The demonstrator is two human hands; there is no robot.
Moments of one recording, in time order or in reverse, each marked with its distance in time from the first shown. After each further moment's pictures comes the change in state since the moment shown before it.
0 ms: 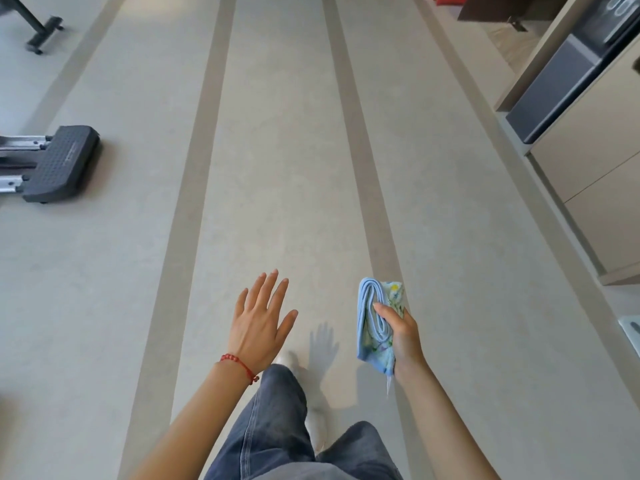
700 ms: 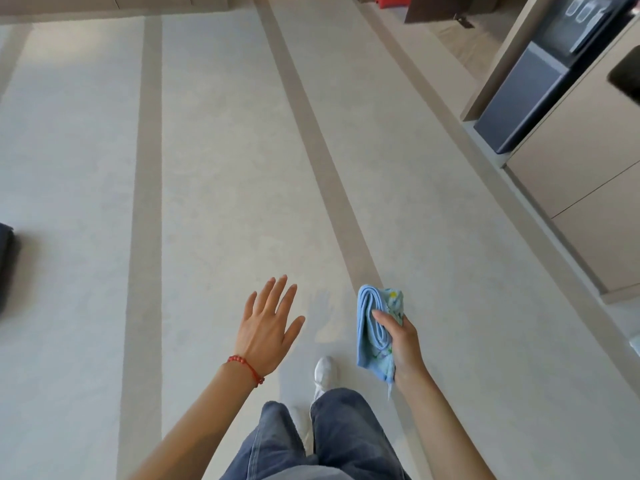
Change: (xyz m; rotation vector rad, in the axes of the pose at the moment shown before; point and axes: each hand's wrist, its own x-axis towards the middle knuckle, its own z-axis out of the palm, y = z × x) left_hand 0.411 -0.058 -0.023 0.013 -0.121 0.219; right_hand 0.282 -0.196 0.134 0.074 0.154 -0.002
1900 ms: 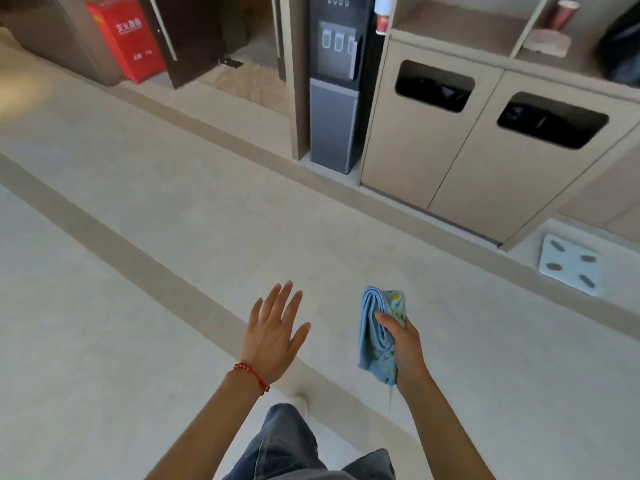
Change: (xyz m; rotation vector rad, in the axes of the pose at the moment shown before) left_hand 0.648 0.115 -0.022 0.097 -0.169 0.715; right_hand 0.376 -0.338 -0.009 0.516 0.542 -0.155
